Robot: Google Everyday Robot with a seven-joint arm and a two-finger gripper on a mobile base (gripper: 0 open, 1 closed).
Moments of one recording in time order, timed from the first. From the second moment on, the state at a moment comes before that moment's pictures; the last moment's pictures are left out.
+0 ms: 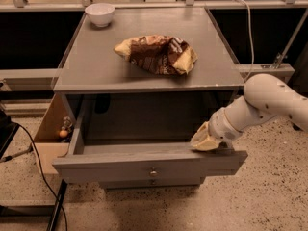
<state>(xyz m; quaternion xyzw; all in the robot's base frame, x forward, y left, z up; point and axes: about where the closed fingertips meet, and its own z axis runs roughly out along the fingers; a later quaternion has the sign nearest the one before) 0.517 -0.143 0.662 -0.63 0.72 0.21 0.21</state>
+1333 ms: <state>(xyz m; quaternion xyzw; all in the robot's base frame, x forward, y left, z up) 0.496 -0.145 0.664 -0.63 0.71 0.22 0.21</state>
